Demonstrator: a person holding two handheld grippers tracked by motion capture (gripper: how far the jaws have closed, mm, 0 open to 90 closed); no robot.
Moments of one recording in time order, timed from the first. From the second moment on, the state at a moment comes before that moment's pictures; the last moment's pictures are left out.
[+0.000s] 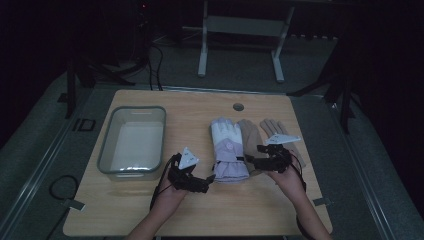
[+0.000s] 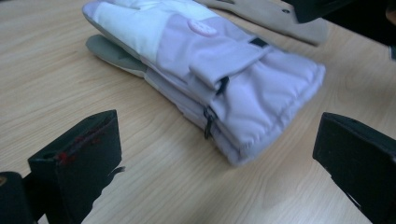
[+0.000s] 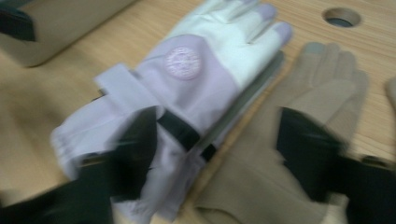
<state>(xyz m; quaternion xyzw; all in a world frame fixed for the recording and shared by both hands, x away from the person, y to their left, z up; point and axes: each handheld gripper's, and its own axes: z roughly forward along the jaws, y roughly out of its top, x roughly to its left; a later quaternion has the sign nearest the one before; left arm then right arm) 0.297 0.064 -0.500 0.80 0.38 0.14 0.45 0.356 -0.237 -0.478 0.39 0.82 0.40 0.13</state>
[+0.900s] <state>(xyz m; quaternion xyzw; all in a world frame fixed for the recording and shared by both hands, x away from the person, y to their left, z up) 0.336 0.032 -0.539 0.81 0.46 0.04 0.37 0.402 -0.201 -0.536 0.49 0.80 0.35 0.00</state>
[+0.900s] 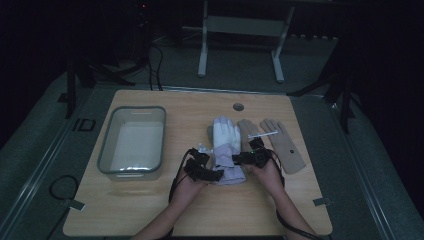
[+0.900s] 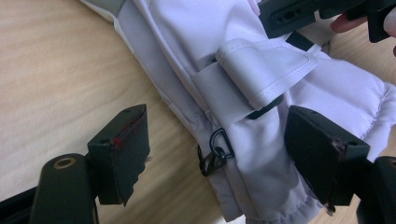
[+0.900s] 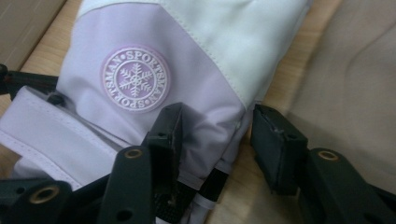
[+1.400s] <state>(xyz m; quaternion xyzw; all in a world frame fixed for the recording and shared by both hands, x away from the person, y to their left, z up) 0.341 0.042 -0.551 0.82 0.43 -0.02 0.37 0.405 -0.200 -0.550 0.47 0.79 0.38 -0.09</state>
